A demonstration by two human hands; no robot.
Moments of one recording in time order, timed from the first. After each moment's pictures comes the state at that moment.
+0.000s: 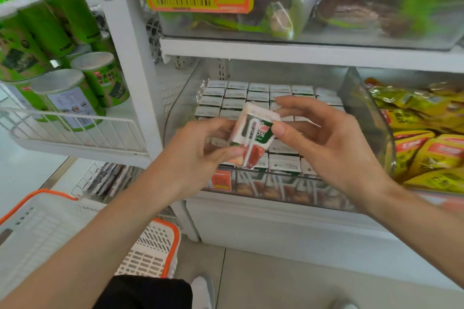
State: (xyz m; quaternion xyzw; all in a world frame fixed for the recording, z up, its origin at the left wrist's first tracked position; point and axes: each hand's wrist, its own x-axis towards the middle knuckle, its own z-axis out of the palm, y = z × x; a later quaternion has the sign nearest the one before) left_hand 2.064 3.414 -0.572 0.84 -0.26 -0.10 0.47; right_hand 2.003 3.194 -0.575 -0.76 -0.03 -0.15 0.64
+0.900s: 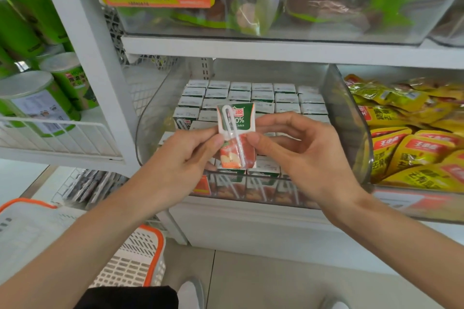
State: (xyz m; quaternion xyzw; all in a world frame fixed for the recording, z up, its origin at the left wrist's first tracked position) left_hand 2.063 3.399 -0.585 0.81 -0.30 -0.12 0.49; right_hand 1.997 3.192 -0.593 -0.71 0.04 -0.14 0.69
